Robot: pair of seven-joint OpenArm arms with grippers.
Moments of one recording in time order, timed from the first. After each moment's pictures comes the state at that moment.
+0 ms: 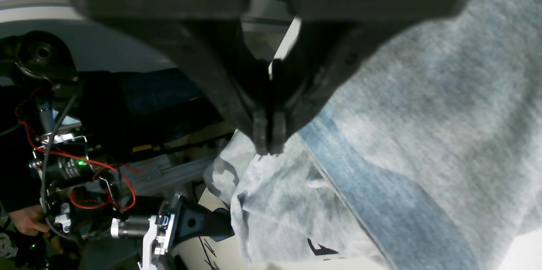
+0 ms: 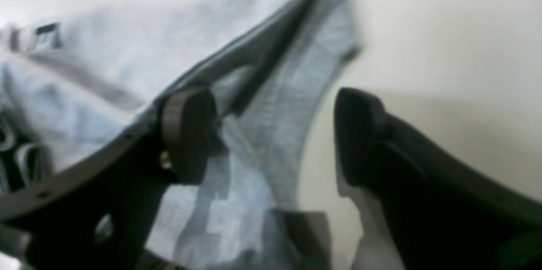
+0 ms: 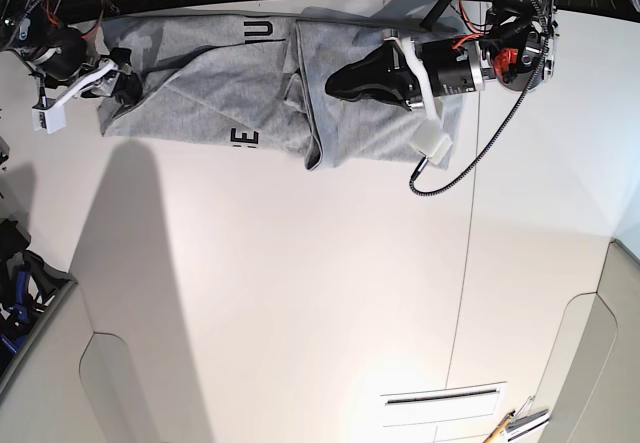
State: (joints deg) left arm 17.6 -12.1 -2.8 100.0 -68.7 -34.8 67.1; right arm -20.5 8.8 33.4 99.9 37.0 25.4 -65.0
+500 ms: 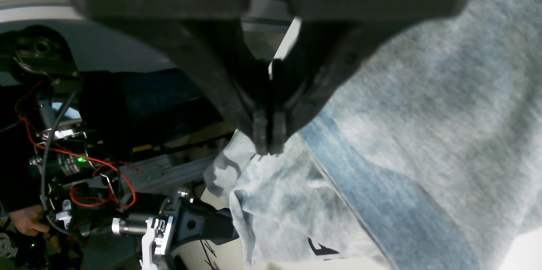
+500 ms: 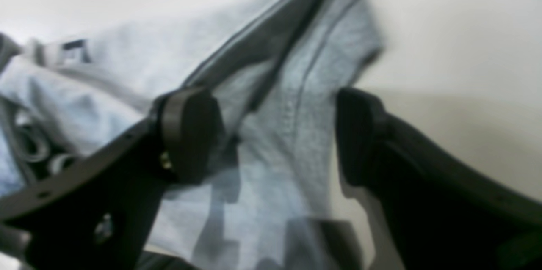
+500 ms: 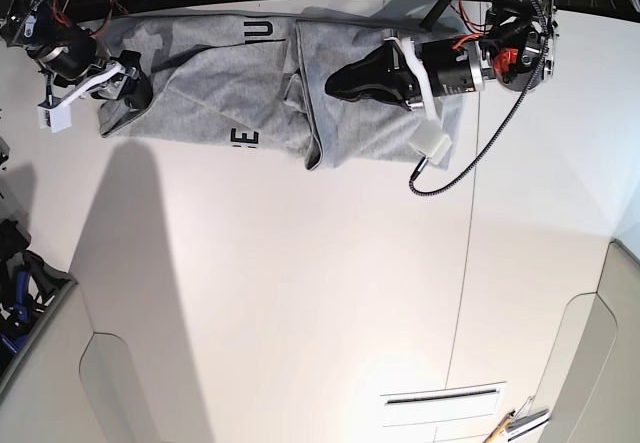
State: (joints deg) left arm 17.6 -12.1 -2.8 100.0 -68.6 -34.8 67.1; right arm -20.5 6.1 33.4 99.9 41.8 24.7 -65.1
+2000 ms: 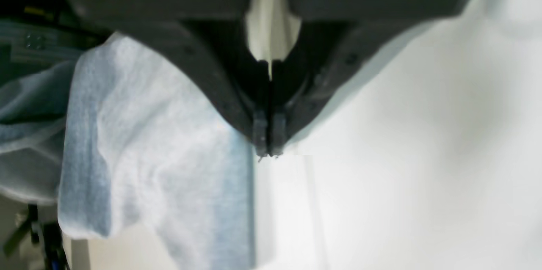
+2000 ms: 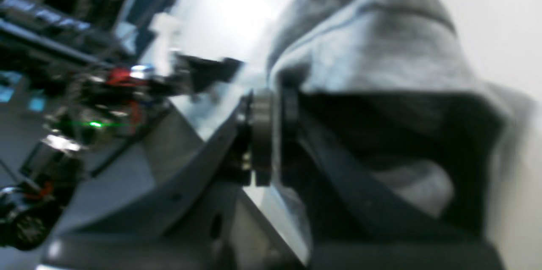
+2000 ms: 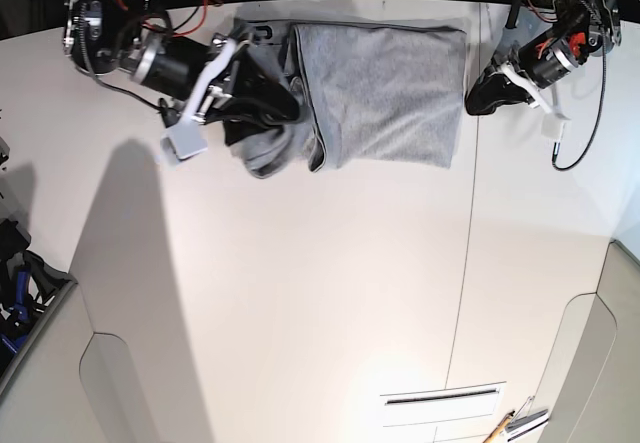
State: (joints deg) left arm 19.5 -14.9 -24.3 81.4 -51.1 -36.3 53.8; right arm -20.5 0.1 4.0 115.9 56.3 32.1 -66.8
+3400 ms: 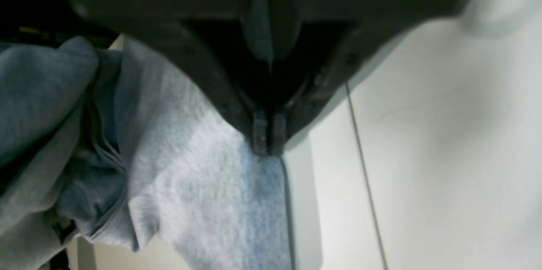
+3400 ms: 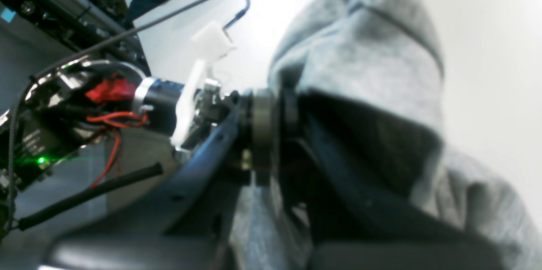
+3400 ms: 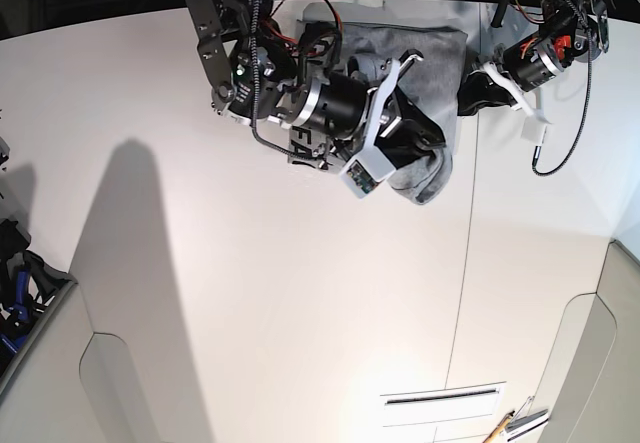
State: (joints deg) left arm 19.2 -13.5 -20.0 81.9 -49.7 -36.8 52.7; right arm -7.6 -7.2 -23.1 103.6 27.0 30.6 -49.7
